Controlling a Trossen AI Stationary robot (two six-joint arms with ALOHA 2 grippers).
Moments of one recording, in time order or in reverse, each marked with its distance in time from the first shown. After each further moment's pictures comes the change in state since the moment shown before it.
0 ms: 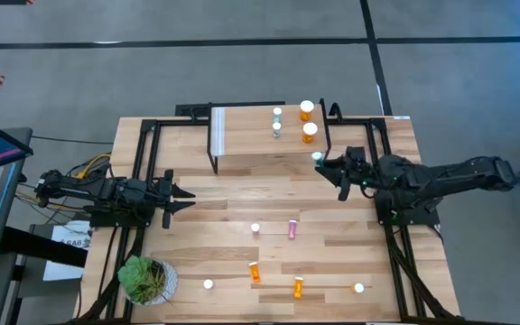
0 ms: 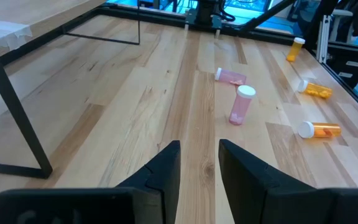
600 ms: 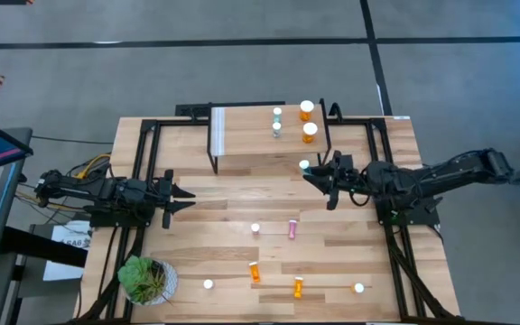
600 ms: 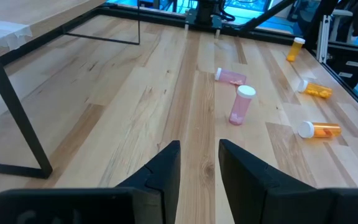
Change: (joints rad) left arm 0.000 0.000 0.000 0.000 0.000 0.000; right arm 0.056 0.199 0.000 0.233 0.000 -0.113
